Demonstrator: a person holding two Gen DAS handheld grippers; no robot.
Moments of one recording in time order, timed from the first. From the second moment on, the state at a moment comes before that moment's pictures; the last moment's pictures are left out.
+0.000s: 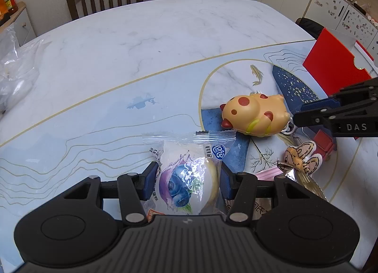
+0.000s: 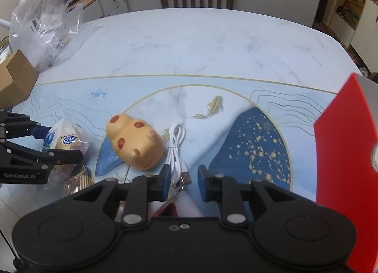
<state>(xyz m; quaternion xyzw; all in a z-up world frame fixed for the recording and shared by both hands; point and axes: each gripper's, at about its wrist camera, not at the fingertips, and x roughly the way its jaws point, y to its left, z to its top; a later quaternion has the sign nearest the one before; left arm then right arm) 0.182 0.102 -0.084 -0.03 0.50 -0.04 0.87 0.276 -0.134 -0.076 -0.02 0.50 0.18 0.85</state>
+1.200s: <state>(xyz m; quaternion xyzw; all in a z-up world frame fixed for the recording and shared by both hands) 0.182 0.099 -0.078 -0.03 0.49 -0.04 0.87 0.284 -0.113 -0.089 -0.09 0.51 0.19 0.84</state>
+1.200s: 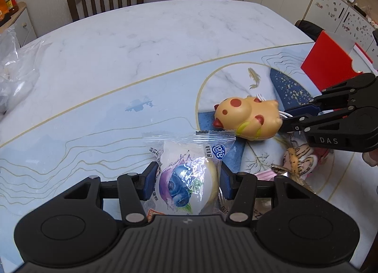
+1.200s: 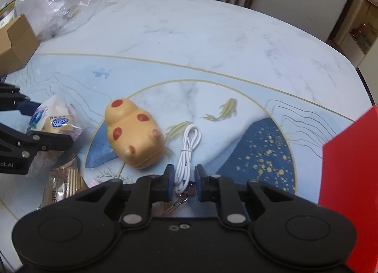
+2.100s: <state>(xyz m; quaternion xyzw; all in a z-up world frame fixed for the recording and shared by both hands) 0.157 0.040 -0.024 -0.02 0.47 -0.08 0.88 0.221 -0.201 -0.015 -0.01 0.46 0.18 0.87</state>
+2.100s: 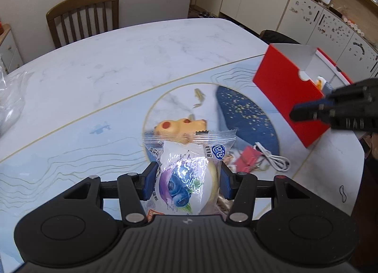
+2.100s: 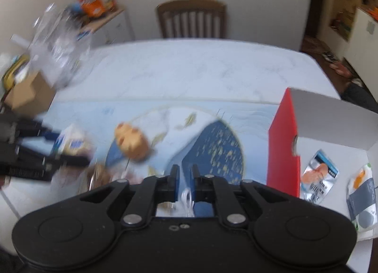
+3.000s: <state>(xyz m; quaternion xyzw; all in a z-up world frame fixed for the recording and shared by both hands) 0.128 0.032 -0.037 -0.03 0.49 -0.07 0.87 0.217 -0.184 -0.099 -0.09 0.52 0.20 0.83</state>
